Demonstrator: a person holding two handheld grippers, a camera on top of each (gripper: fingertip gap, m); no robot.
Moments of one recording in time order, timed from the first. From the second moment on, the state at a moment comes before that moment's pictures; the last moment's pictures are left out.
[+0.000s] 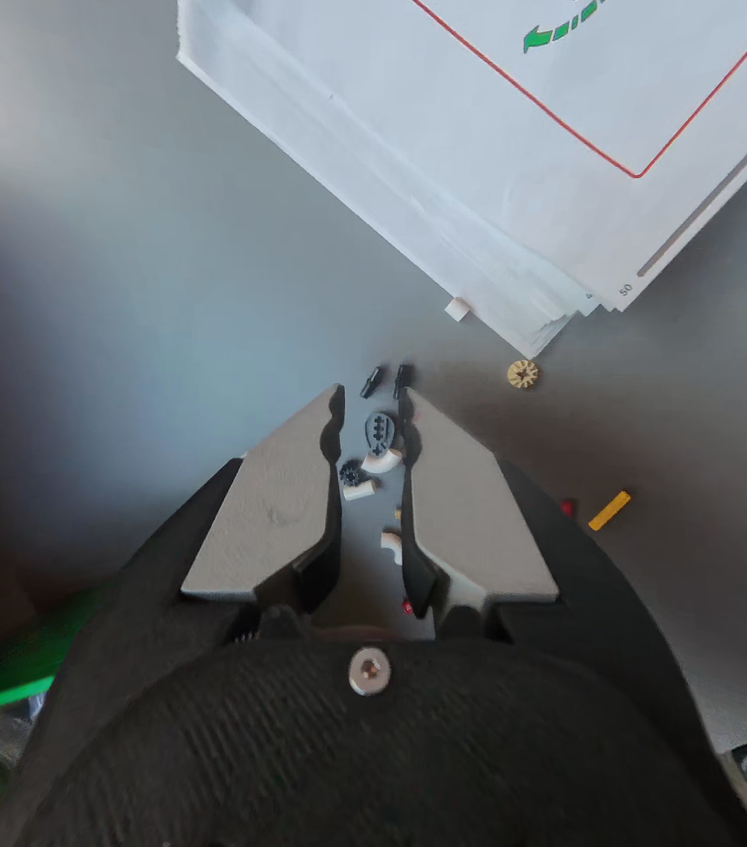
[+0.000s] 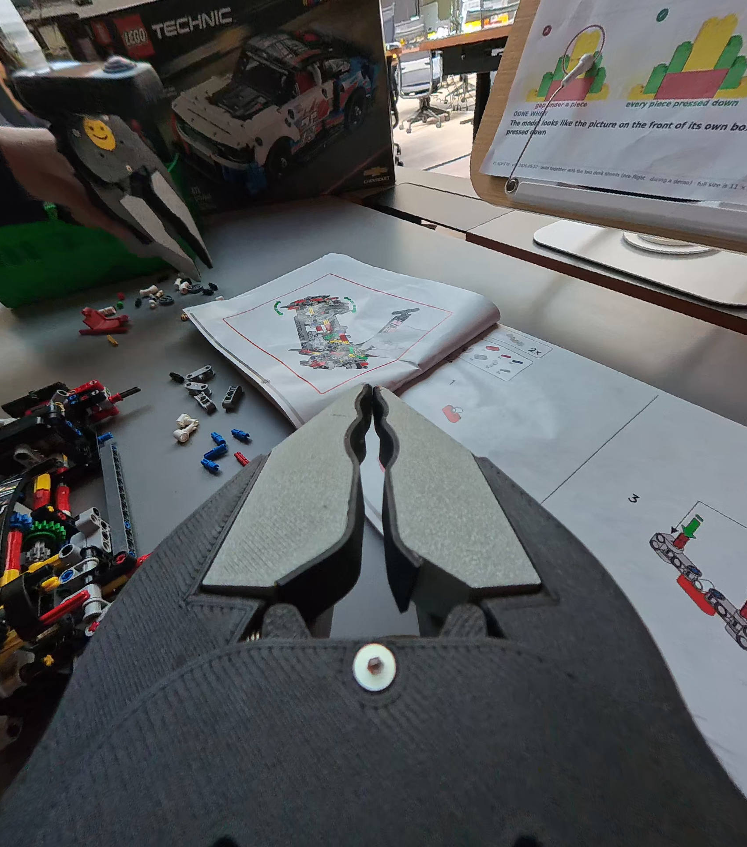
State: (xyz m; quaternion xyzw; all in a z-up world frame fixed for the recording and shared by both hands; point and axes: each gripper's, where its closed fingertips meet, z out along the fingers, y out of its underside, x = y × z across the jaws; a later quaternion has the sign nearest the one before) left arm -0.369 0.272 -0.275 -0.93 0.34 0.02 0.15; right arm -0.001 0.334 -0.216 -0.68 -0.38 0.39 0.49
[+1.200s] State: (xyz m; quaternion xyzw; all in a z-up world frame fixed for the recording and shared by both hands) left arm -0.372 0.267 -0.285 -0.91 0.39 0.00 0.11; right arm -0.003 0.334 -0.218 -0.69 -0.38 0.39 0.48
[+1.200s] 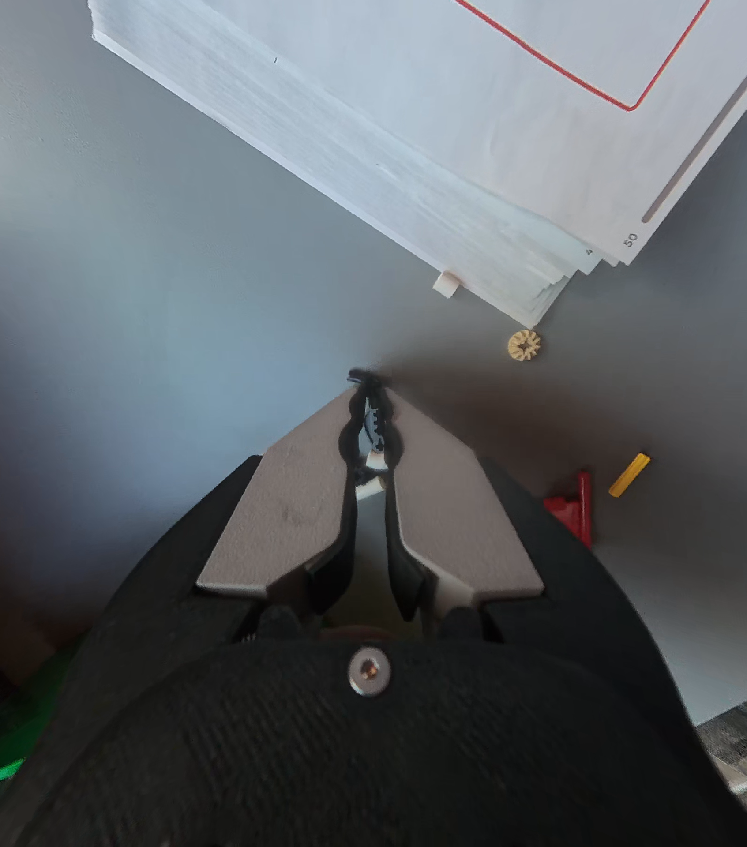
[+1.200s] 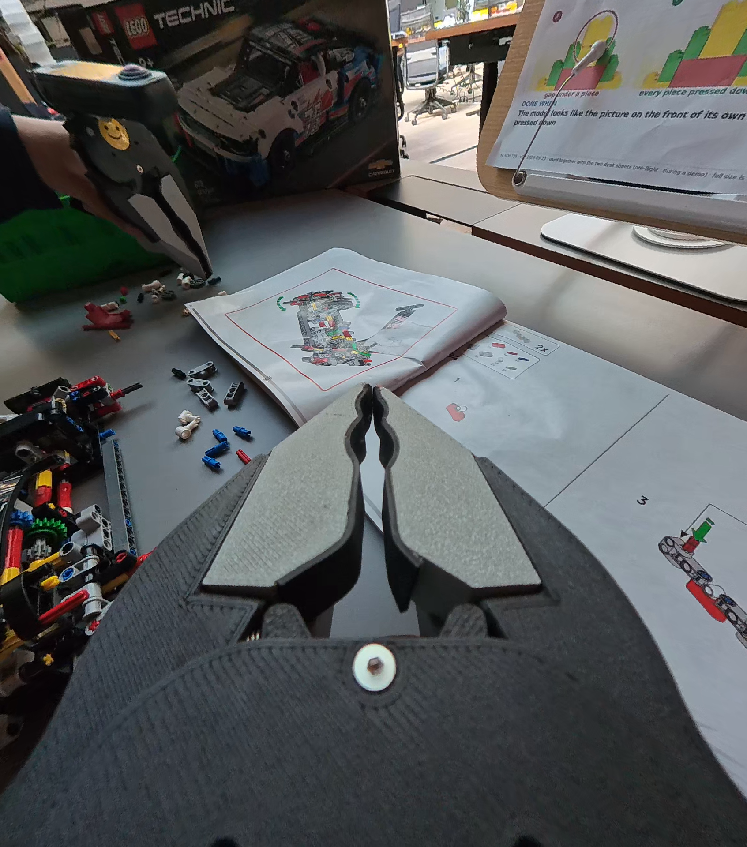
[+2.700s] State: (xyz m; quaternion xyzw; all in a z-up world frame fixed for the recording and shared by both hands) left arm -0.323 0.267 -0.269 -0.91 0.38 -0.05 0.14; right arm -0.002 0.335 -0.218 -0.69 -0.38 0.39 0.48
